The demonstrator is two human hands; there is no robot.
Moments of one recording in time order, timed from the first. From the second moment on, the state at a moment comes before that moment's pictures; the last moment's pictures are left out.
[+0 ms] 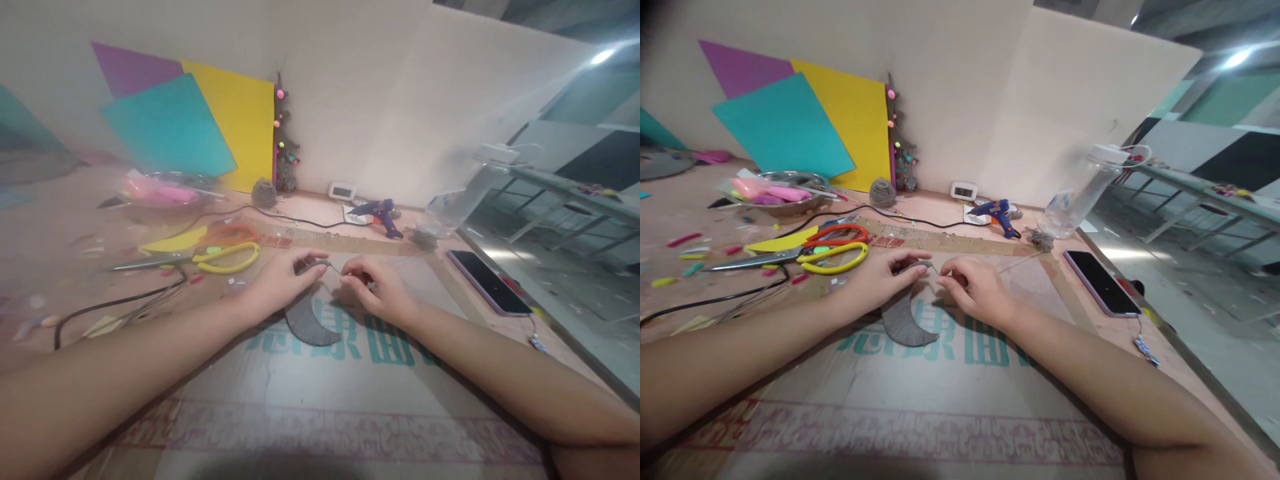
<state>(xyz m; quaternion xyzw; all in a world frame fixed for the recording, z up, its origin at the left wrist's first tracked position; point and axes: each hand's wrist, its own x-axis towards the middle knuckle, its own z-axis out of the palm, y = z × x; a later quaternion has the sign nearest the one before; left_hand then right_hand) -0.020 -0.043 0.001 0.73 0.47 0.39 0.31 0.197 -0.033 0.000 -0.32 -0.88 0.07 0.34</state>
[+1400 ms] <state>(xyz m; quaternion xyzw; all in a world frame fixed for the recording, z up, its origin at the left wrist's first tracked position) -0.019 -0.048 0.000 0.80 0.41 0.34 0.26 0.195 -0.036 0.006 -0.18 -0.93 -0.08 0.31</state>
